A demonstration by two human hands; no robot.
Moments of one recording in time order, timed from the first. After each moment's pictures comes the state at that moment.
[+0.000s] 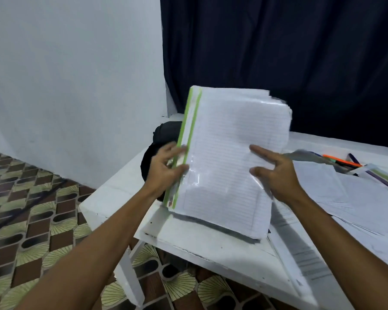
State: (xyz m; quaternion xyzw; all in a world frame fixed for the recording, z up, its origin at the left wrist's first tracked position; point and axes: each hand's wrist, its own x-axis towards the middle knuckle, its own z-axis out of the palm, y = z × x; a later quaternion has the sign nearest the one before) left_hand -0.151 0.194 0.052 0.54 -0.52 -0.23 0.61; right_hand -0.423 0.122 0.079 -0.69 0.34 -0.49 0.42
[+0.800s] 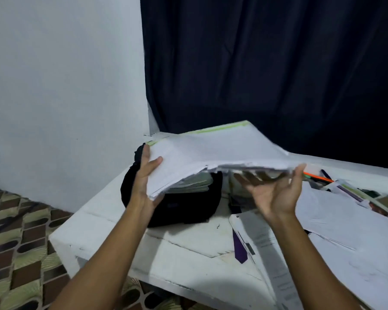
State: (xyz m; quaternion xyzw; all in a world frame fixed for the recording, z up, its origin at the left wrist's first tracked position) left_hand -0.168 0.169 0.083 0.29 -0.26 -0.51 0.77; right_hand -0.426 0.133 0.101 -0.32 0.17 -0.65 0.67
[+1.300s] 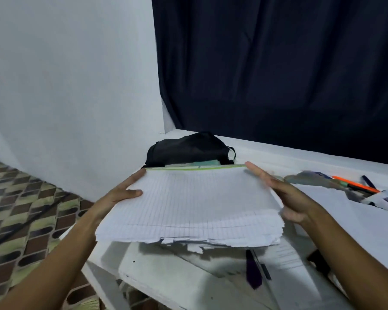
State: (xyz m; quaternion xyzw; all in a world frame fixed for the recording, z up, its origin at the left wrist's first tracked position) left_hand -0.066 0.189 0.068 0.58 -0.46 -0.47 0.48; right_hand -0.447 0.045 0.090 -0.49 0.23 -0.28 0.79
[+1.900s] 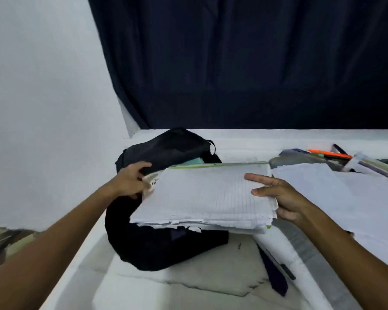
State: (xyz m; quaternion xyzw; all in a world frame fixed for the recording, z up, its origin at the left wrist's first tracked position) left_hand -0.028 0.018 0.060 0.70 -0.61 -0.27 0.25; right_hand -0.419 0.022 0.044 -0.42 0.42 -0.39 0.71
